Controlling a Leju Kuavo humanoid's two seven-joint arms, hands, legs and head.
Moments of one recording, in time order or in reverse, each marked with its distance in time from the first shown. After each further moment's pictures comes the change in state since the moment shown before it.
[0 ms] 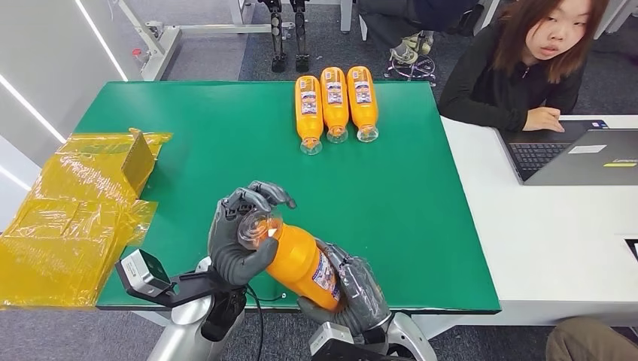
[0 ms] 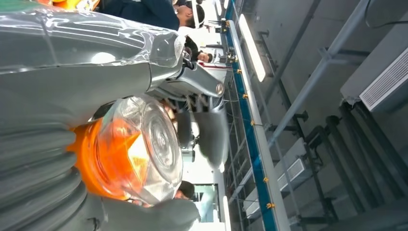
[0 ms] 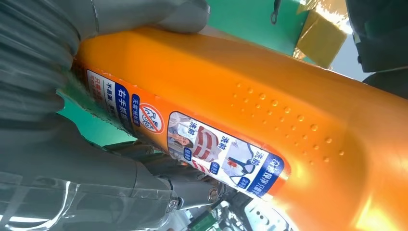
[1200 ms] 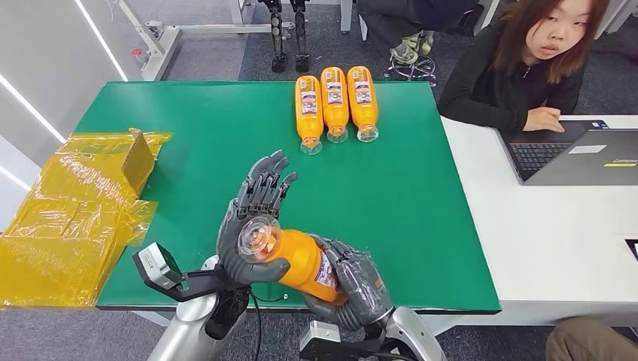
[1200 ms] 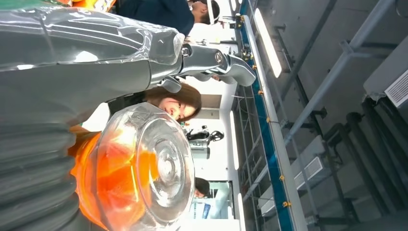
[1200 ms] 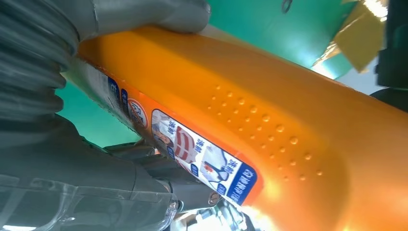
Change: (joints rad) left arm -0.023 0.017 -0.026 0.056 -0.011 0.004 0.023; right arm -0.036 -0.028 0.017 -0.029 0.188 0.032 0.103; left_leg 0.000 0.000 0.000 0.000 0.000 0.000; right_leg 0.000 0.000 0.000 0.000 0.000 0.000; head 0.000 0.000
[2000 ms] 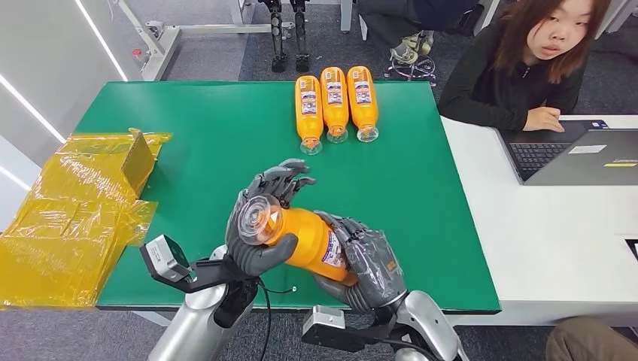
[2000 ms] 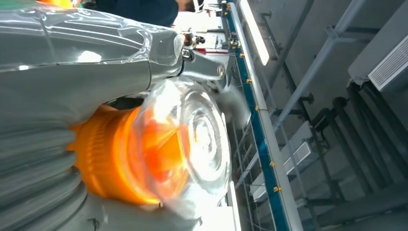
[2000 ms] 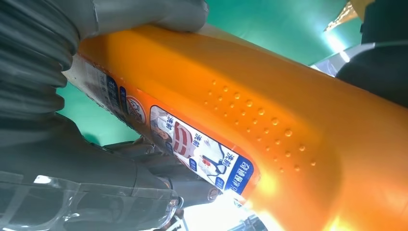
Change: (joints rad) left arm -0.069 -0.019 -0.028 0.047 -0.007 -0.005 -0.022; right arm -0.020 0.019 -0.070 -0.132 0.105 0.064 0.034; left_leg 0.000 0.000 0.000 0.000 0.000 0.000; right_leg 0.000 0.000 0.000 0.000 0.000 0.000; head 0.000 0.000
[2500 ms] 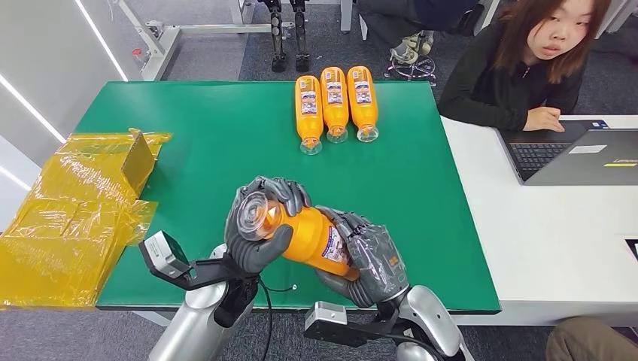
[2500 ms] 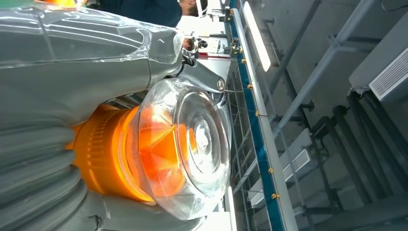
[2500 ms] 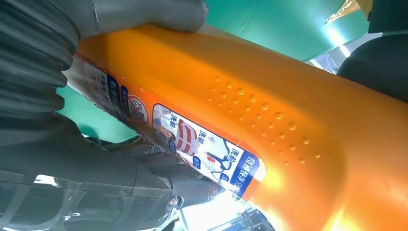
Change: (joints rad) left arm -0.004 0.000 -0.002 0.000 0.004 0.032 -0.007; right arm -0.016 0.000 -0.014 0.004 -0.013 -0.003 -0.018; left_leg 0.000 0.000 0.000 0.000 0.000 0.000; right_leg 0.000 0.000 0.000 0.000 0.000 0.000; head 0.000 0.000
